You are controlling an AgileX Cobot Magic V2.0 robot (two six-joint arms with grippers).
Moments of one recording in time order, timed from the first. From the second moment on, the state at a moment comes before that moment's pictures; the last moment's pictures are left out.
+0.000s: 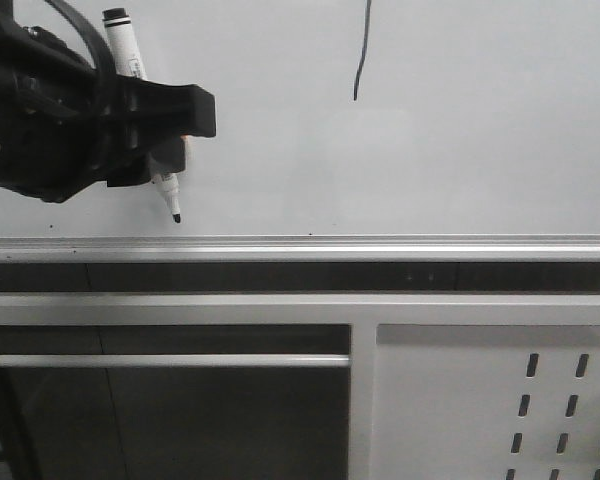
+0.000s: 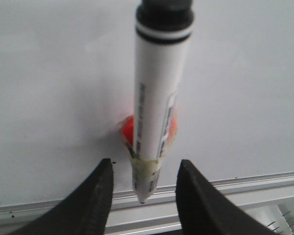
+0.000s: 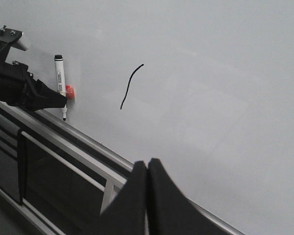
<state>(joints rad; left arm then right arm) -0.87 1.42 -0.59 -1.00 -0.54 0.49 0.31 -0.01 -0.66 0.21 0.84 -0.41</state>
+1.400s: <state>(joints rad) -0.92 0.93 -0.43 -1.03 -0.28 0.55 0.31 -0.01 -0.66 0.21 0.86 -0.41</state>
